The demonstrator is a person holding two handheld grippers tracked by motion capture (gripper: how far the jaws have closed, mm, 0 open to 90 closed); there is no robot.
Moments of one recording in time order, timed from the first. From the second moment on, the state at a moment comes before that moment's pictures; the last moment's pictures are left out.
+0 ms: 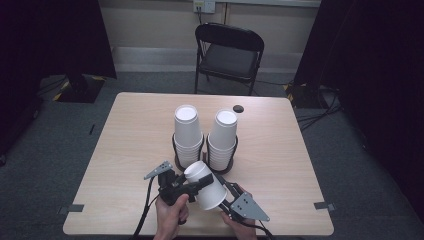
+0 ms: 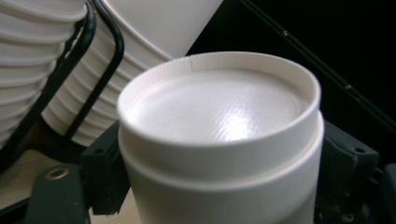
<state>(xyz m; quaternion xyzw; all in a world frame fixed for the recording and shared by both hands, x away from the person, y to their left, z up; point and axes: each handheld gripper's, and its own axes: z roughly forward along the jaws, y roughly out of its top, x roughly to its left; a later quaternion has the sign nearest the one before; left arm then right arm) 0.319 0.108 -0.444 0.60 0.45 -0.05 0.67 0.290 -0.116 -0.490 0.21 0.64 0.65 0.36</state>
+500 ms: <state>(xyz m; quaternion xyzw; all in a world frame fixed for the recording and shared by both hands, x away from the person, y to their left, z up) 0.323 0.108 -0.444 0.60 0.45 -0.05 0.67 0.288 -0.119 -0.489 0.22 0.64 0.65 0.36</state>
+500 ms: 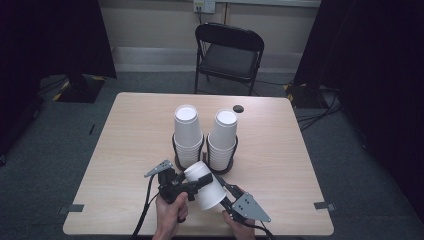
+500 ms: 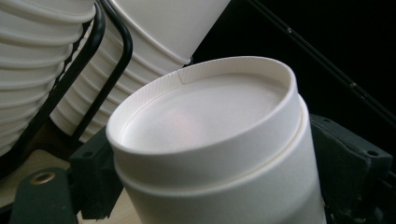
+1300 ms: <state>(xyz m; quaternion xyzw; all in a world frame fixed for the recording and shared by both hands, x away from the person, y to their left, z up) 0.332 0.131 -0.432 0.60 0.45 0.06 0.66 0.290 -0.129 -0.486 0.26 0.68 0.64 0.27</state>
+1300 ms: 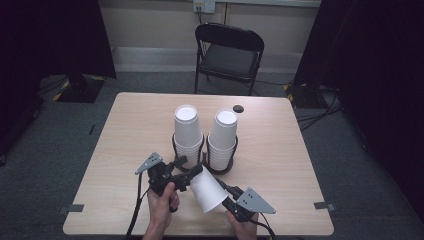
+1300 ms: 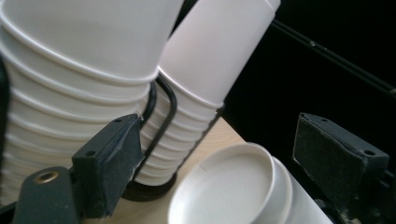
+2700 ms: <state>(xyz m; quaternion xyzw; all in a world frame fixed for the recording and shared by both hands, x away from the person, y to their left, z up) 0.311 0.144 -0.439 0.72 0.28 0.24 0.59 0.310 -0.148 -0.471 0.31 0.76 0.55 0.18</state>
